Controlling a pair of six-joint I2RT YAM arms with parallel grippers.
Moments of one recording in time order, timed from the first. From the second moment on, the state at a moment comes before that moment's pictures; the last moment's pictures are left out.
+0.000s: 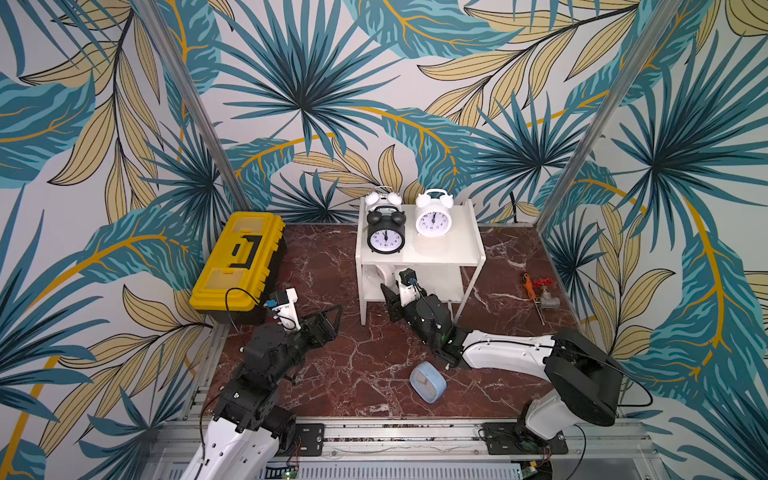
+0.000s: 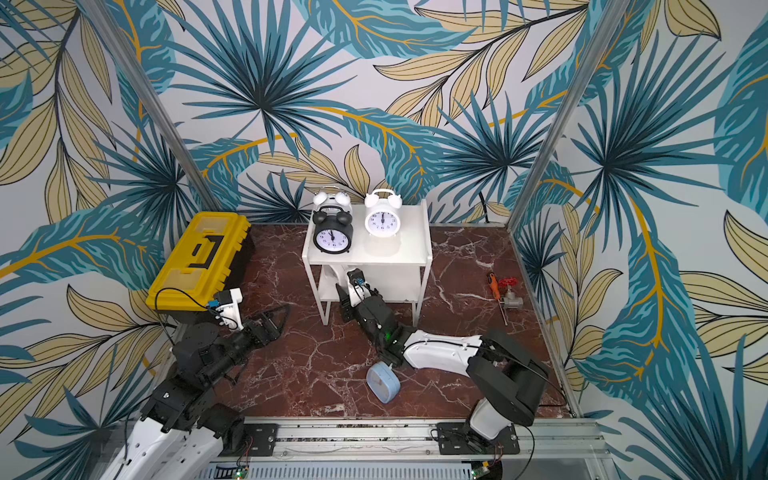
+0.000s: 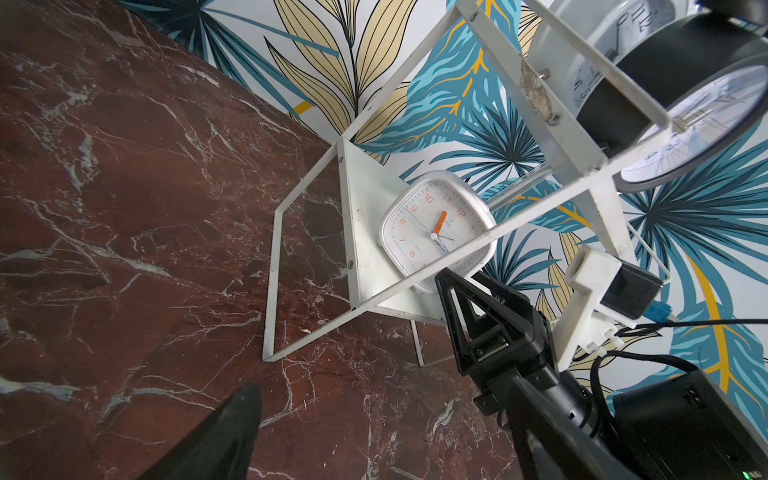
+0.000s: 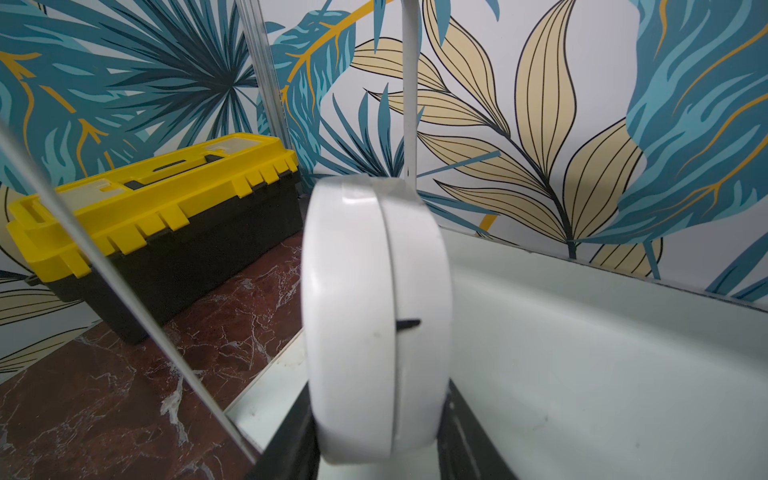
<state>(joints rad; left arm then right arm) -0.36 0.44 0.52 -0.31 0.15 -0.80 0.91 1.59 0.80 0.68 0.42 0.11</state>
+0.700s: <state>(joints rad) -0.35 0.46 0.52 -0.29 0.18 -0.77 0.91 1.59 0.80 0.65 0.43 0.13</state>
